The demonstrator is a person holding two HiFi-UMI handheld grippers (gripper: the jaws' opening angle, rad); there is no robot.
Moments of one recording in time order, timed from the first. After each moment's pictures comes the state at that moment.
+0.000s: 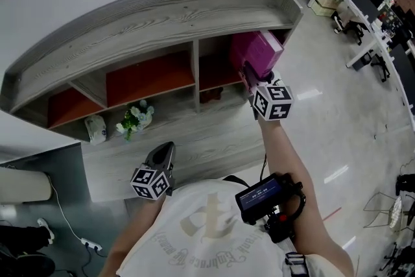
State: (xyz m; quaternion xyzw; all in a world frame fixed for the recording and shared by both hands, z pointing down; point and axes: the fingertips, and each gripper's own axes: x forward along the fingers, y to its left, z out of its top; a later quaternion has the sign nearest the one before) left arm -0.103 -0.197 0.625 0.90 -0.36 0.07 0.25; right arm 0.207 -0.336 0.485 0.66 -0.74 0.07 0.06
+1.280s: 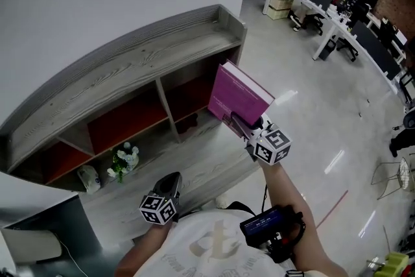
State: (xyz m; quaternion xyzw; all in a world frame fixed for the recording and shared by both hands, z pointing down) left arm -0.044 -0.171 0.629 0.93 -0.23 0.10 0.25; right arm 0.205 -0.212 0.477 0.62 -0.78 0.06 0.01
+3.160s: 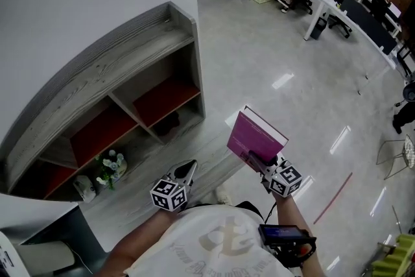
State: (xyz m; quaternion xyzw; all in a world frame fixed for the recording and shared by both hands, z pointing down) left arm 0.114 -0.126 0.621 0.96 -0.10 0.15 0.22; right arm 0.284 -0.028 0.589 0.67 -0.73 0.16 0.00
